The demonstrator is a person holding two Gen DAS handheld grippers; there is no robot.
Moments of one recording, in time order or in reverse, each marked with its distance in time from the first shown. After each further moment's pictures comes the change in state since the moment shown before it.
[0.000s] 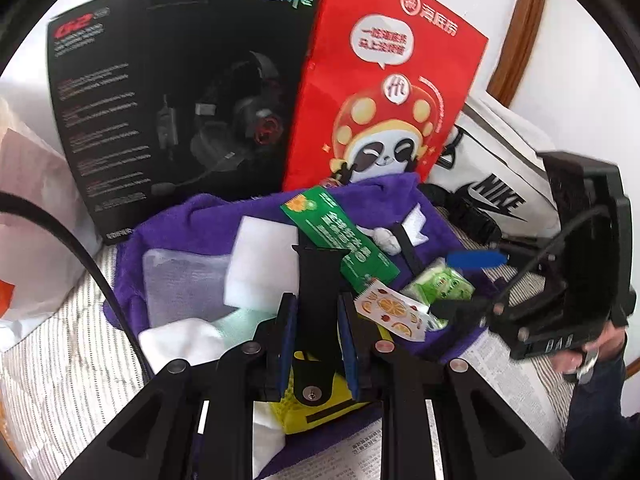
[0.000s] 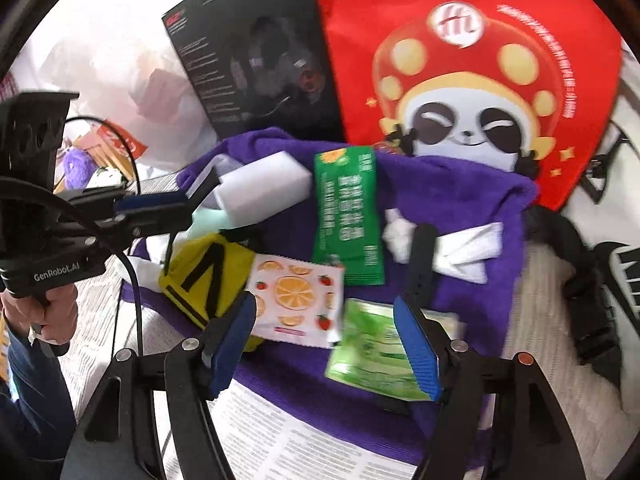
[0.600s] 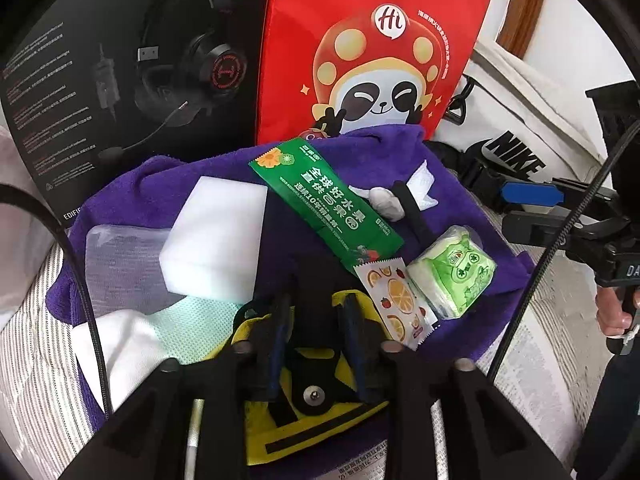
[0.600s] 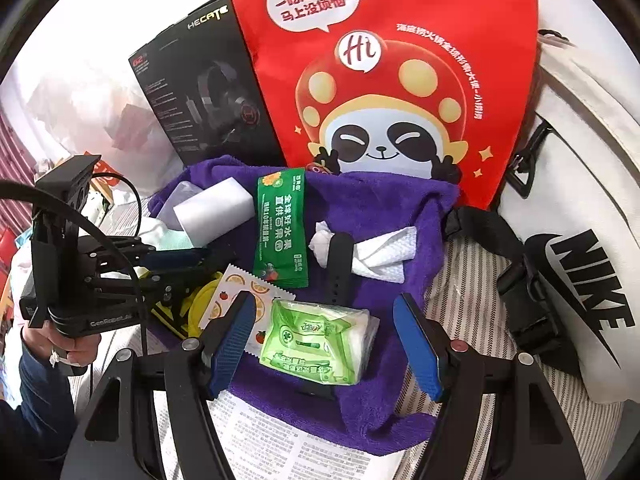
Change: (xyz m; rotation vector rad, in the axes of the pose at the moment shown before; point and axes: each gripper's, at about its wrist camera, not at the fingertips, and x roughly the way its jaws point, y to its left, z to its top) left arm 0.052 -0.019 -0.009 0.018 0.094 0.025; right arm -0.029 -0.041 -0.002 0.062 -0.052 -0.058
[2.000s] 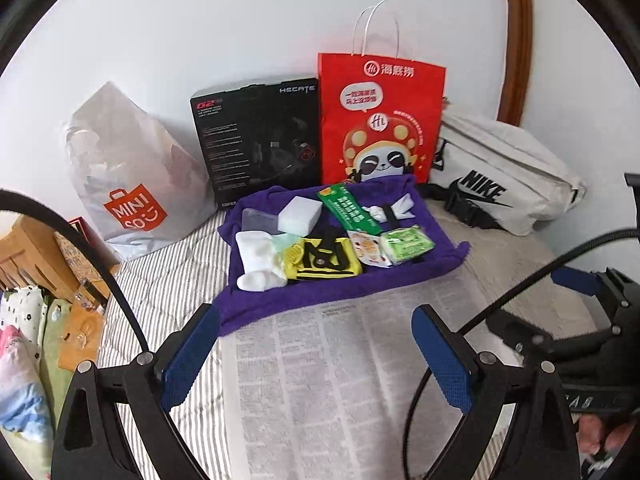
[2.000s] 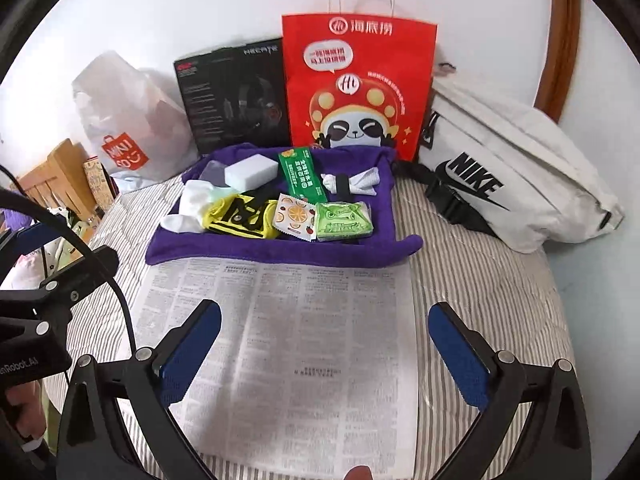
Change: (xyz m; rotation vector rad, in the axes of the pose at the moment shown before) left arm -0.220 -0.102 -0.101 -0.109 -0.196 0.348; right arm -0.155 0.127 -0.117 0.104 -0.070 -0.283
